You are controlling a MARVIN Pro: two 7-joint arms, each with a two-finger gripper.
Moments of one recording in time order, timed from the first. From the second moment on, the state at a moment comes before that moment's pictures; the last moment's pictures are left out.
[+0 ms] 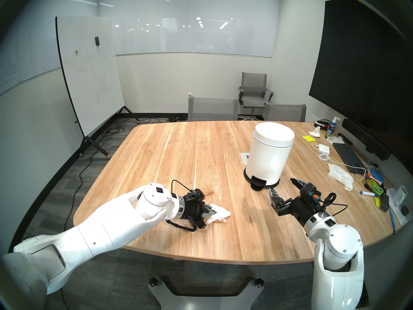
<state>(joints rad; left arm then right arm) 1.08 -0.92 -0.65 -1.50 -0.52 0.38 -0.50 -1.97 -1.63 1.90 -2.17 -0.20 0.18 0.58</state>
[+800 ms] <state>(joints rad) 1.03 -1.00 -0.70 -1.33 -0.55 0.37 -0.41 -1.97 -1.63 1.90 -2.17 -0.20 0.18 0.58</state>
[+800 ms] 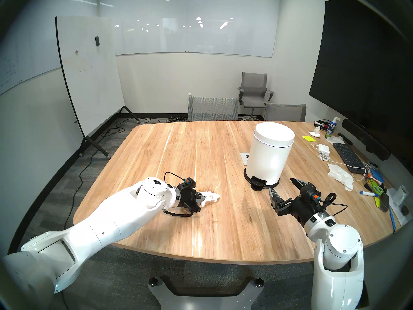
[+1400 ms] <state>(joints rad) 1.01 -1.08 -0.71 -1.32 -0.56 0.43 -0.33 -1.97 -1.63 1.90 -2.17 -0.20 0.18 0.58</state>
